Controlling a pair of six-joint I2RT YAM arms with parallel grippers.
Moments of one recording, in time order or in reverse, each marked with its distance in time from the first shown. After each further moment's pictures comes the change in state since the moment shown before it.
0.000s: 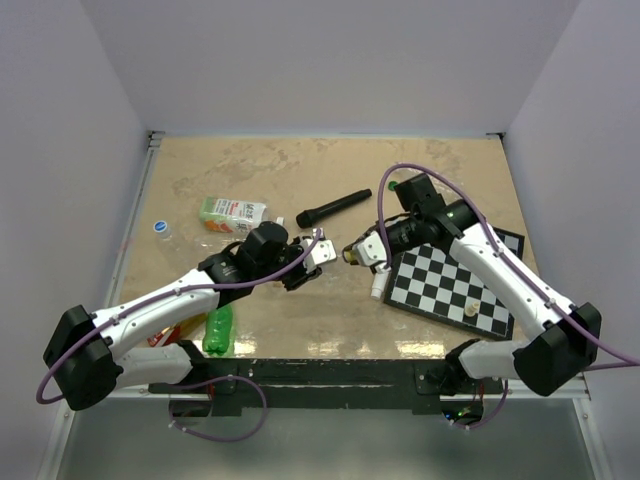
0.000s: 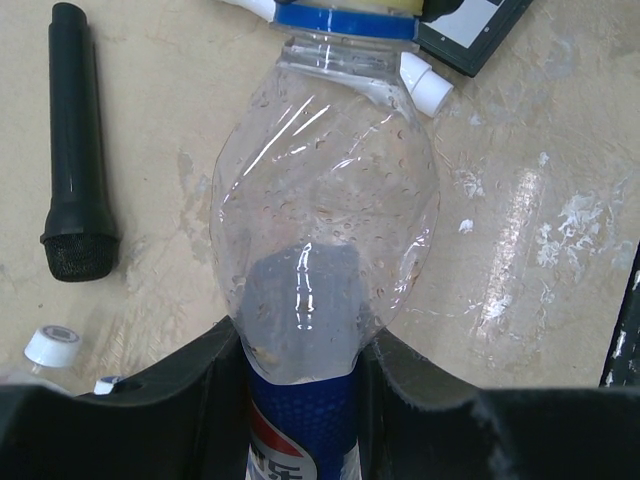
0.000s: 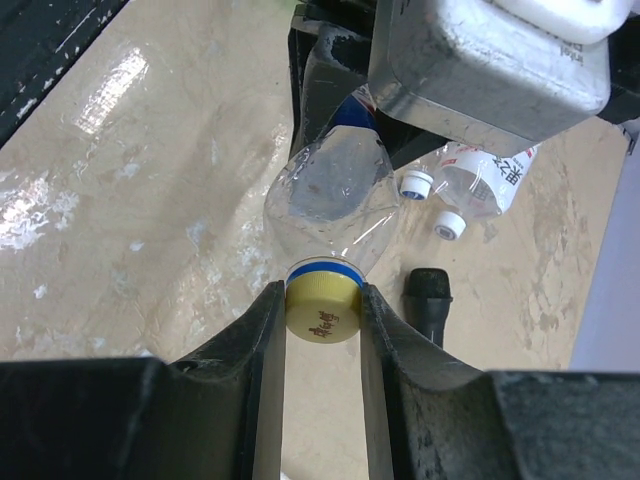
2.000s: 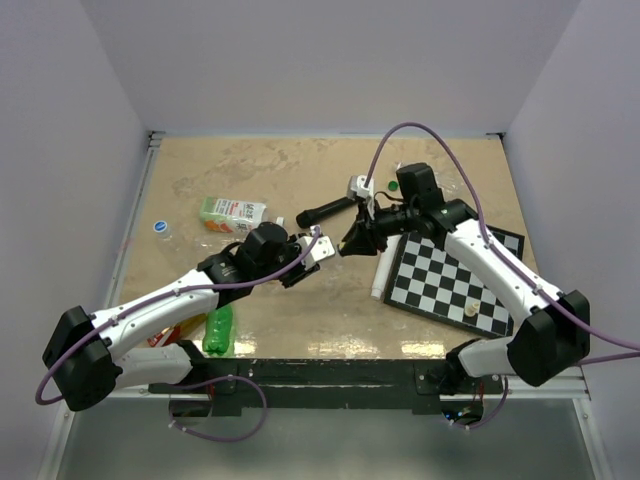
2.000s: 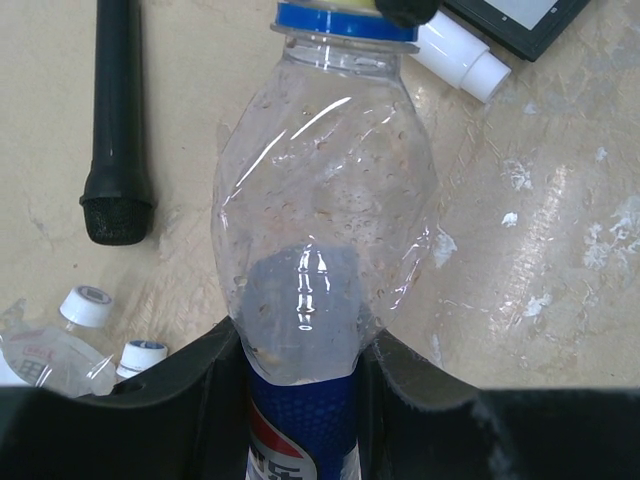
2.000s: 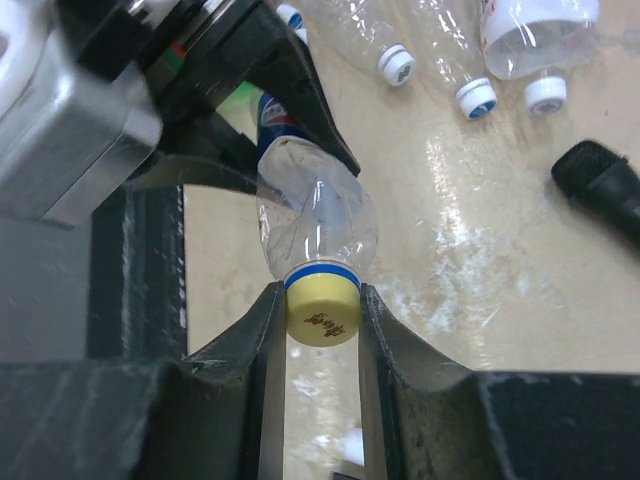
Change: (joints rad) left arm 0.000 -0.006 -0.002 -0.013 -0.100 -0.012; right arm -0.050 0.035 -0.086 0.418 0.003 1.217
